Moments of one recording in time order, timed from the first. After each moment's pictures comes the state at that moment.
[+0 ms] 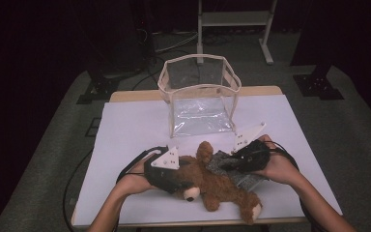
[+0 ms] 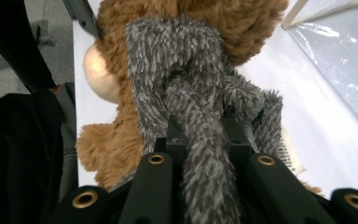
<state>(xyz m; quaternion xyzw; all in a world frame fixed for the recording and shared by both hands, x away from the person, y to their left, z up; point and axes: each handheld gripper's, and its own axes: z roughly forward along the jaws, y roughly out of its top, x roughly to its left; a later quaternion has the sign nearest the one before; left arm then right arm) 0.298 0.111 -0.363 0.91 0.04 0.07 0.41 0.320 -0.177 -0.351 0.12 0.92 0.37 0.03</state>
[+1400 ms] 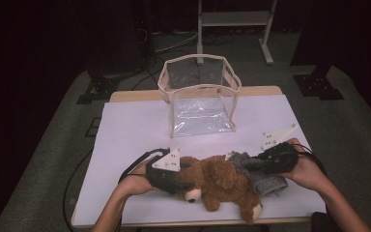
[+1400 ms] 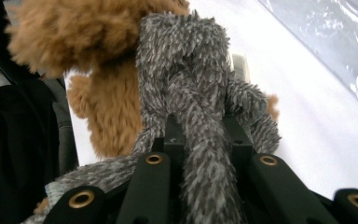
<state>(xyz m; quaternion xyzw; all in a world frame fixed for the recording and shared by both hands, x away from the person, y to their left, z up) 0.297 0.110 -0.375 0.91 0.03 0.06 0.41 0.309 -0.242 -0.351 0.19 0.91 0.36 0.05</state>
